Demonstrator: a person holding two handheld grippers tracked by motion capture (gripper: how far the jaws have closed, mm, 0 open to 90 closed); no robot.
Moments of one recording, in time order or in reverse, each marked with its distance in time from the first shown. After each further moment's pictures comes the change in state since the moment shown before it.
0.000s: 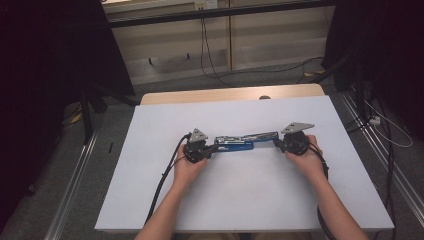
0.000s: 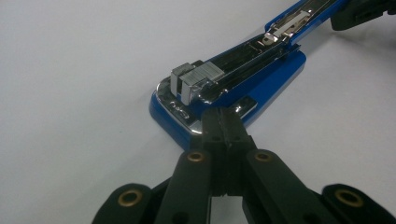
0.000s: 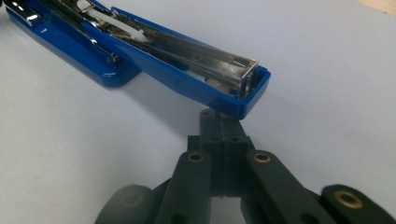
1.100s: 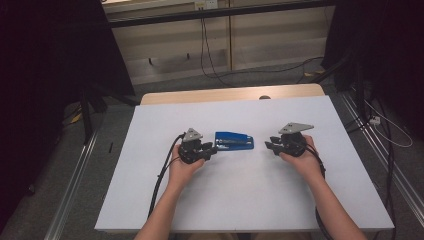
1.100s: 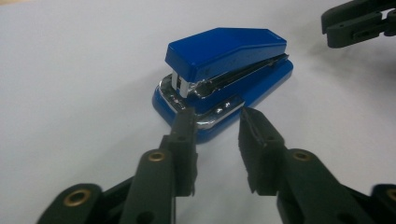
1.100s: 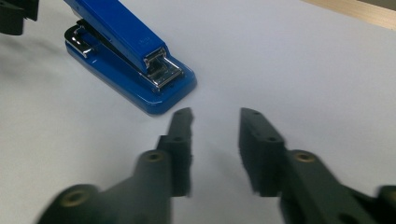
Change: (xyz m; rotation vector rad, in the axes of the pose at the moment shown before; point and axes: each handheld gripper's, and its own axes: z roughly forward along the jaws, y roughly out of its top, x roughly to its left) left arm 0.001 0.002 -0.023 -0.025 -0.009 -0.046; right arm 0.013 0.006 -0.003 -0.076 0.058 0.022
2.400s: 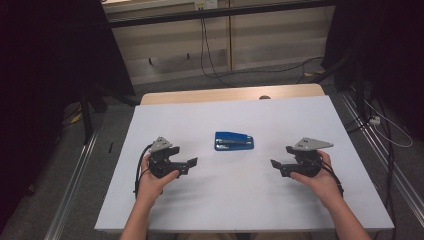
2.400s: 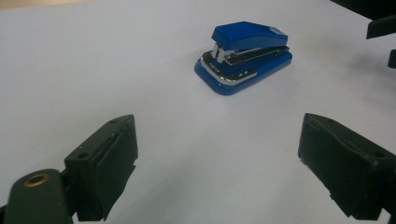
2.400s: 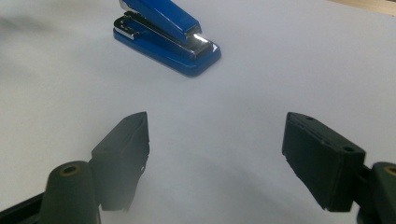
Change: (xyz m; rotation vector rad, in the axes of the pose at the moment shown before) left arm 0.019 -0.027 -0.080 -0.040 0.038 -0.063; right arm 0.023 -0.029 -0.055 -0.038 0.011 0.040
